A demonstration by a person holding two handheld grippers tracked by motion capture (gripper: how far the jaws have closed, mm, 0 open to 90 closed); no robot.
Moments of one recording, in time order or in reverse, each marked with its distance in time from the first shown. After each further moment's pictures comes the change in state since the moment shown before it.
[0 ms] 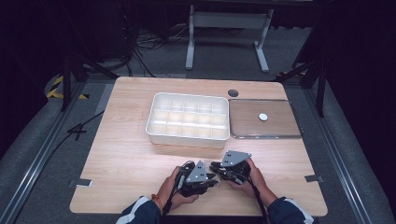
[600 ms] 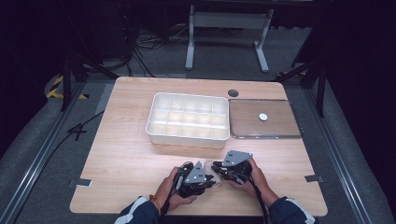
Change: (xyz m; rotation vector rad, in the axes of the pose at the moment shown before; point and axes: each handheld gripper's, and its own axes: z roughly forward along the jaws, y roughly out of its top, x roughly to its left) left arm 0.002 0.000 -0.015 0.026 0.021 -0.013; right arm -0.002 -0.002 -0.003 0.012 -0.022 0.007
